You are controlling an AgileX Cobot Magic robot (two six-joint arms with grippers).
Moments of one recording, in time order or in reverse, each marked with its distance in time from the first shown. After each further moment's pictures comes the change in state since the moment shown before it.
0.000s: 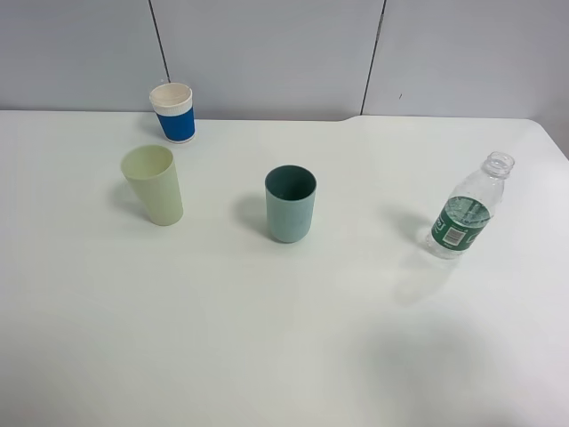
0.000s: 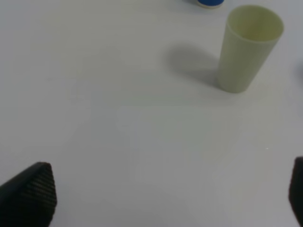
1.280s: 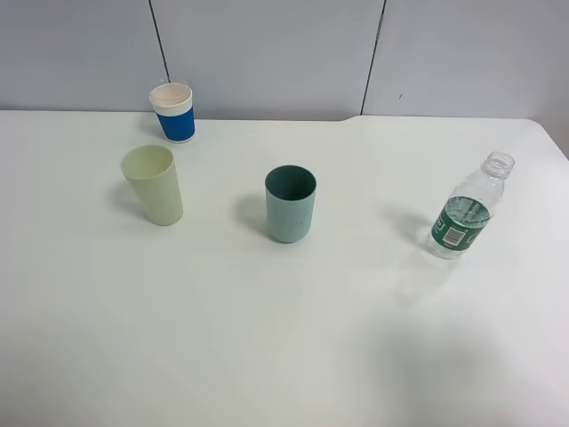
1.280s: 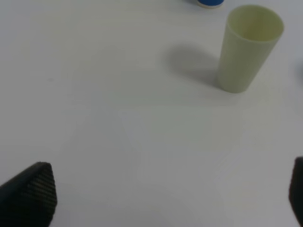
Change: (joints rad) left arm 0.000 0.000 0.000 0.000 0.000 0.002; right arm -0.292 0.000 0.000 0.036 0.000 0.000
